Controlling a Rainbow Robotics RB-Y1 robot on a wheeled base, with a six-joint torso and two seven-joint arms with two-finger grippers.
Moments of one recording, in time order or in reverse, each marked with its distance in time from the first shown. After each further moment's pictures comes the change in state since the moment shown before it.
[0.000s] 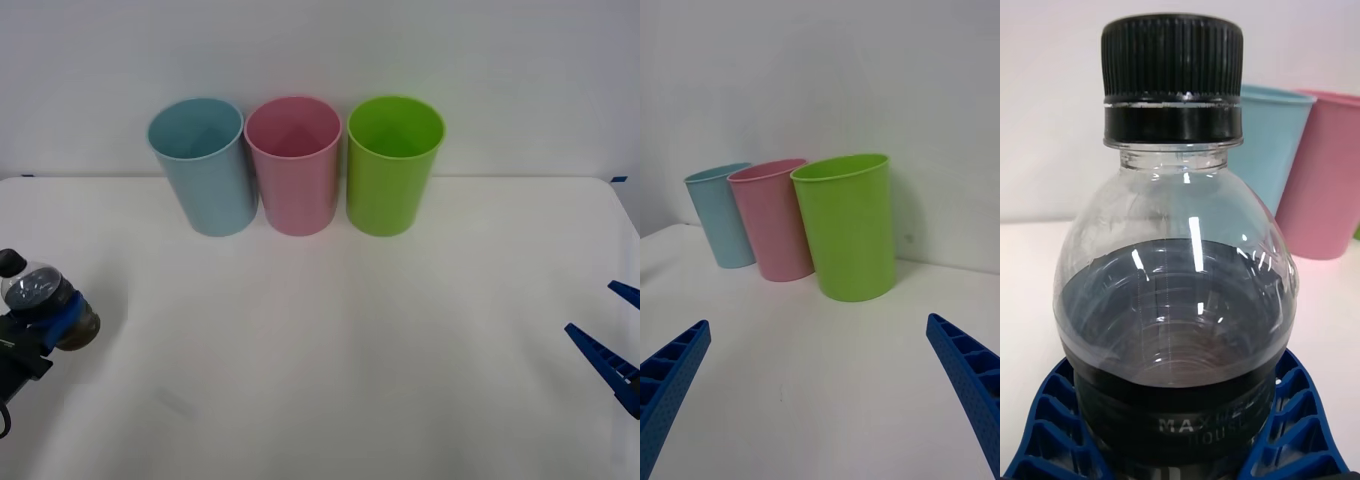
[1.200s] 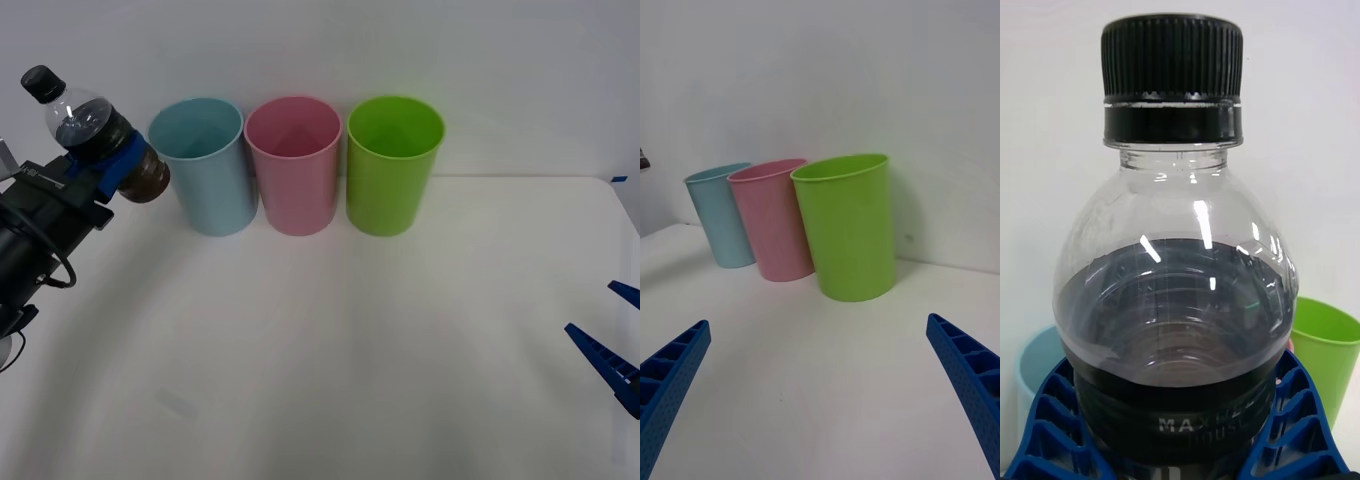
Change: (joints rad) right arm 0.000 0.000 0.000 0.000 0.000 0.000 0.000; left arm -0.280 0.125 -0.237 -0.315 0.097 0.295 0.200
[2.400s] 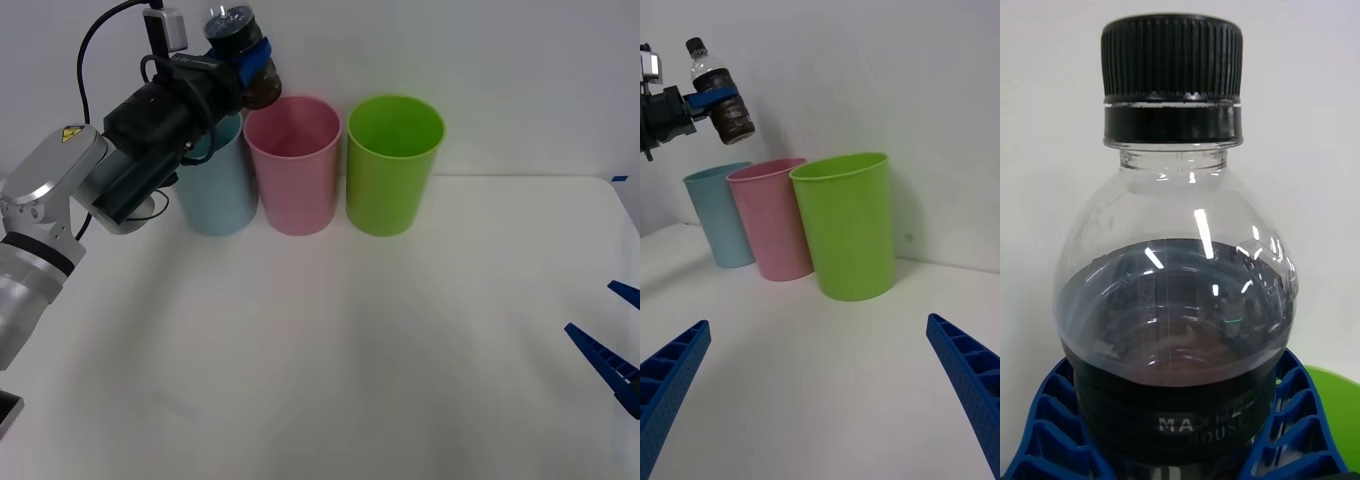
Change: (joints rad) right arm 0.000 0.000 0.000 0.000 0.000 0.000 0.000; left arm -0.711 -0.064 -0.396 0.548 0.033 0.214 -0.002
